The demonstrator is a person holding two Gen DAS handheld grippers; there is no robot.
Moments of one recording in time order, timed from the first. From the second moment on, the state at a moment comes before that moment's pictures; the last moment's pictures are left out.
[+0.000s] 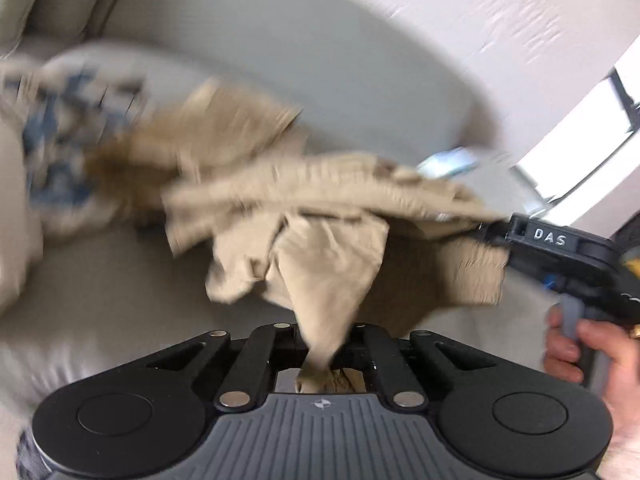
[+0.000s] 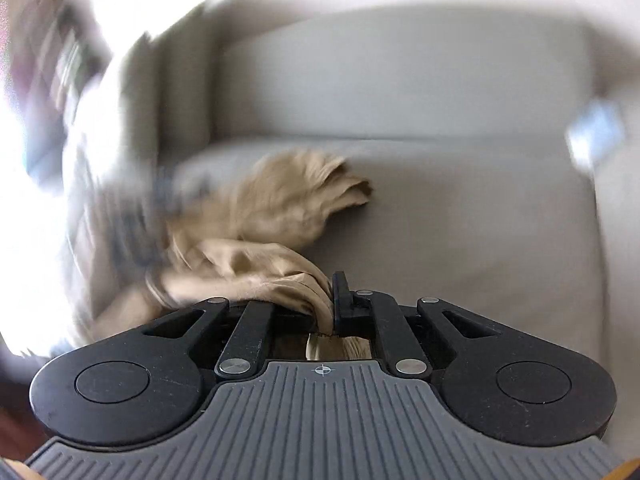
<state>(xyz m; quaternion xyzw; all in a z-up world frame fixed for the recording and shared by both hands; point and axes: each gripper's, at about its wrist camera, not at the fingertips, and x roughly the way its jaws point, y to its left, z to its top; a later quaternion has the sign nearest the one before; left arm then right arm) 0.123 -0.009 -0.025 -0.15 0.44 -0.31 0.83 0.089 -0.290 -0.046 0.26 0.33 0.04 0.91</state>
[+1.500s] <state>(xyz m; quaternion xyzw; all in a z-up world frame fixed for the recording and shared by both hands) -0.092 0.096 0.287 -0.32 0.03 -0.51 0.80 -0.286 -0.232 0.332 0.27 -0.10 0.09 0.96</state>
